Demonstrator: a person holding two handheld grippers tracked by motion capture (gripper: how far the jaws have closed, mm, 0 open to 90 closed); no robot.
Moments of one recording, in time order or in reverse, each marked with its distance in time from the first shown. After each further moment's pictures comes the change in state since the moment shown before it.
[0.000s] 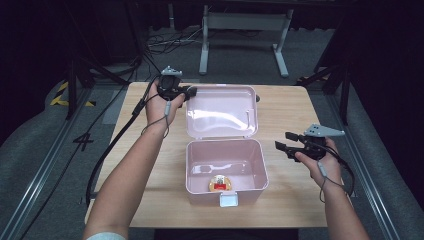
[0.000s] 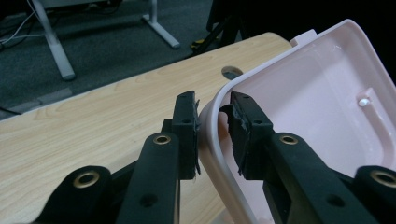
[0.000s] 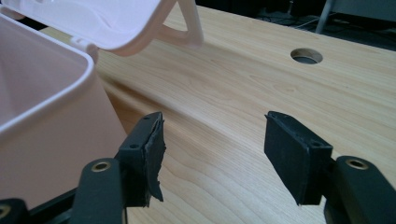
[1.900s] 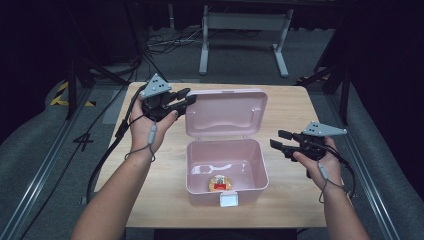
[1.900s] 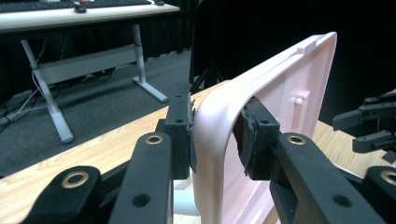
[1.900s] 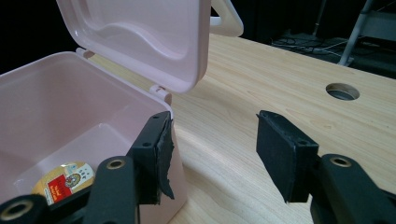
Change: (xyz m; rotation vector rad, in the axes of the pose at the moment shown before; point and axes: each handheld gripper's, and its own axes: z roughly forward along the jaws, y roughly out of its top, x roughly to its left) left arm -0.070 -0.013 -0.092 -0.219 -0.038 0.145; right arm 0.028 0.025 -0.013 -0.067 0.093 -0.025
